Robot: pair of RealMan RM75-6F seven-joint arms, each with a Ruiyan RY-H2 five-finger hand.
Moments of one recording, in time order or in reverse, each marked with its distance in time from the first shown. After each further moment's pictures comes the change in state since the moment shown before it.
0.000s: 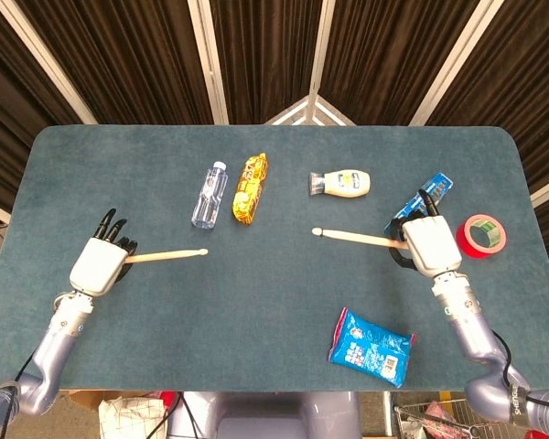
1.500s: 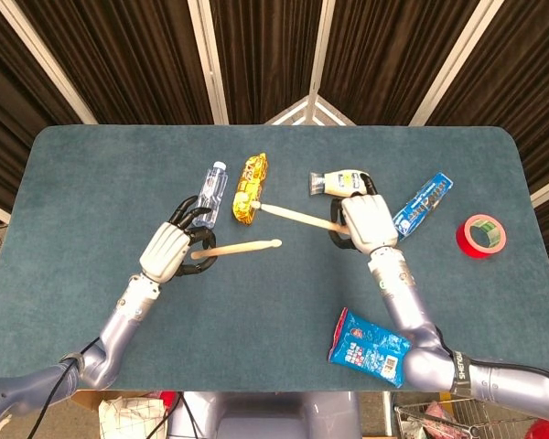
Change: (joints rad) left arm -0.178 -0.149 -0.152 -0.068 0.098 -0.028 -0.475; right arm 0.253 -0.099 0.191 -0.208 0.508 -0.050 -0.337
